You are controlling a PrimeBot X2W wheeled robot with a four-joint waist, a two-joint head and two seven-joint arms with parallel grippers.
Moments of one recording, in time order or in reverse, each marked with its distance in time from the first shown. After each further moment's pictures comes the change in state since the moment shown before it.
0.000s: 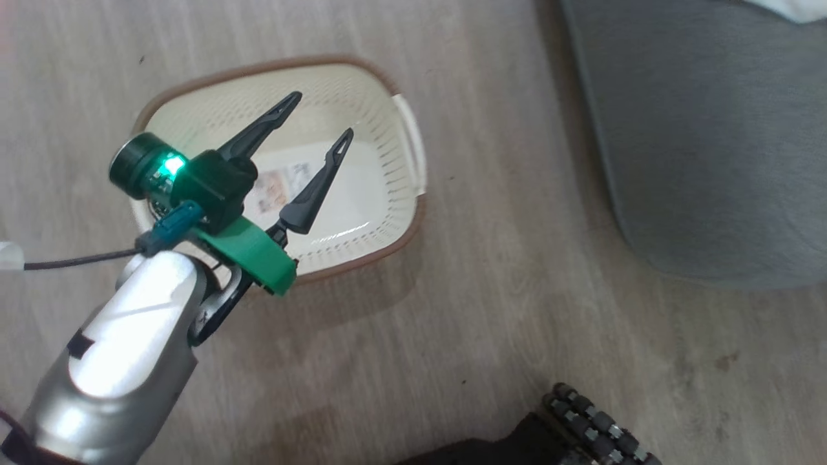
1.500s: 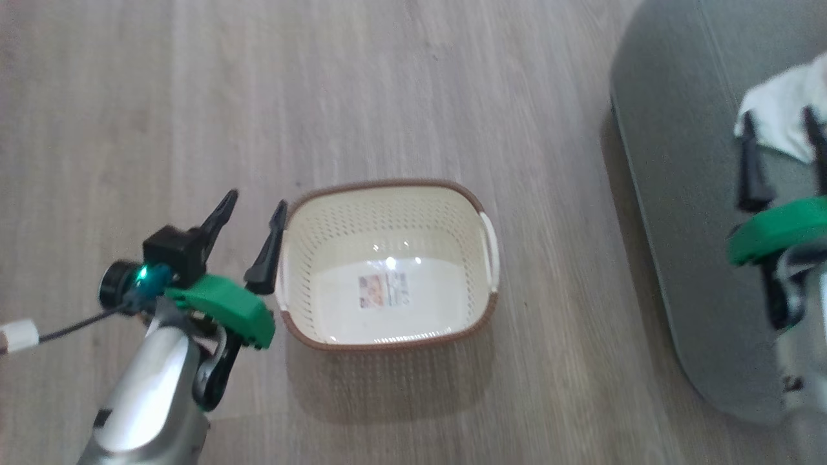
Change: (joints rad) left arm 0.214 -0.173 0.265 0.254 0.021 0.039 -0.035; right arm 0.767 0.124 0.425 -0.057 0.345 0.000 -0.191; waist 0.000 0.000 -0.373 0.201
